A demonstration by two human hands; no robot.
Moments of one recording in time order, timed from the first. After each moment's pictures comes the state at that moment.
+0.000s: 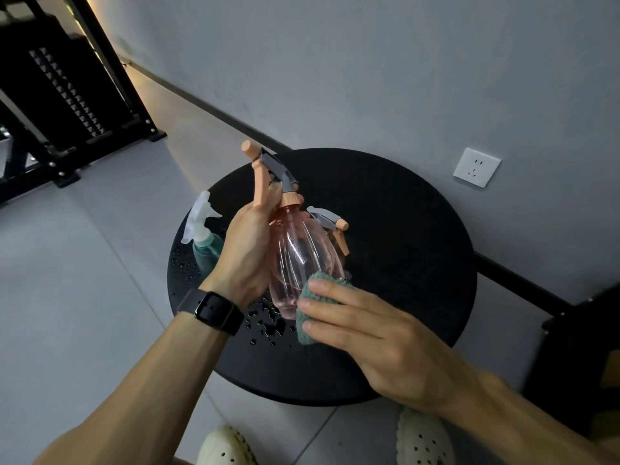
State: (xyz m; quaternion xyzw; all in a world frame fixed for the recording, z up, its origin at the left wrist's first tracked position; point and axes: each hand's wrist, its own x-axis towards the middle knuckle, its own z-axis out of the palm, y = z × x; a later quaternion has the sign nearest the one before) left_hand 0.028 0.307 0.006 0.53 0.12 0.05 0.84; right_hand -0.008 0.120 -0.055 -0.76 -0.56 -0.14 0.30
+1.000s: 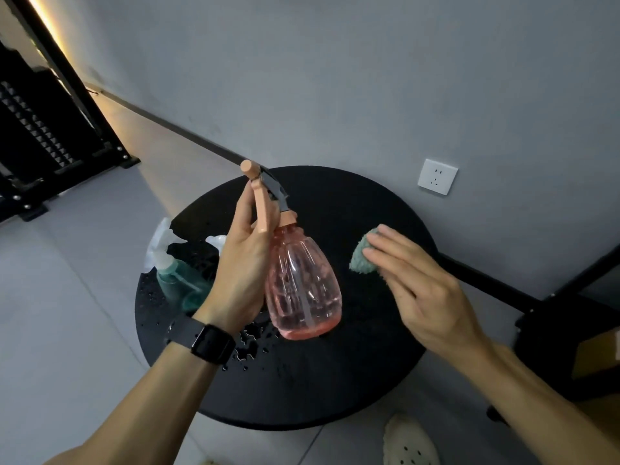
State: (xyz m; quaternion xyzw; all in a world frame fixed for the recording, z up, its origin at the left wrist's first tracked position) left_hand 0.033 0.266 0.007 0.63 0.03 0.07 0.78; right_hand 0.042 0.050 -0.060 -0.83 -0.34 -0.28 0.35
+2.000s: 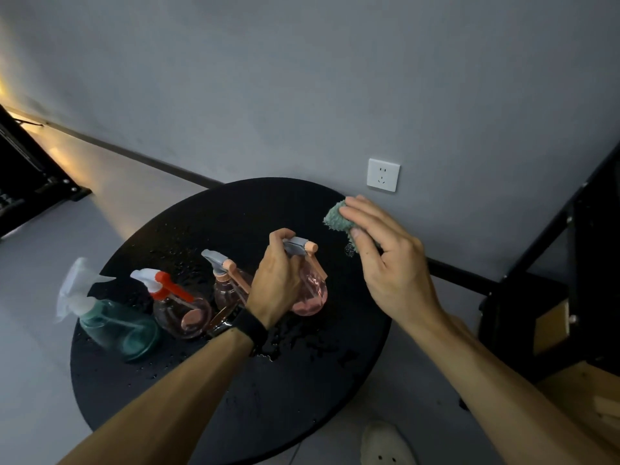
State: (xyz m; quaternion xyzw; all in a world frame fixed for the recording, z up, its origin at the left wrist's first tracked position) left_hand 0.112 0.185 -0.100 0.89 -0.06 0.07 0.44; right_hand 0.080 0.005 -0.050 -0.81 -0.17 -0.29 0.47
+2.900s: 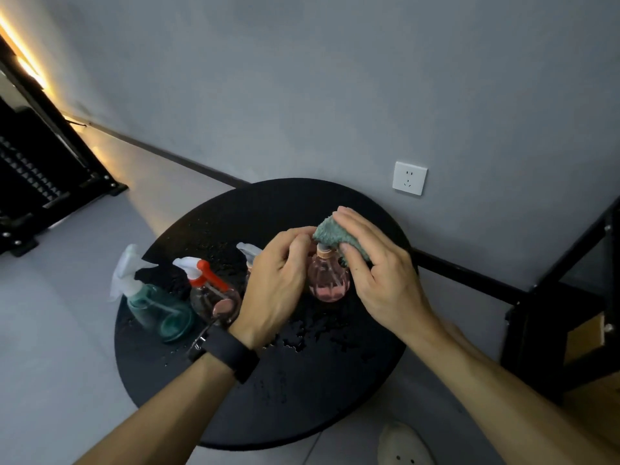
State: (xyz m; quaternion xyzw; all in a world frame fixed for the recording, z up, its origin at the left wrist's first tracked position) left_hand 0.051 0.201 -0.025 0.82 -0.05 0.10 0.56; right_hand 0.064 0.043 -0.048 -0.81 -0.23 -0.24 0.48
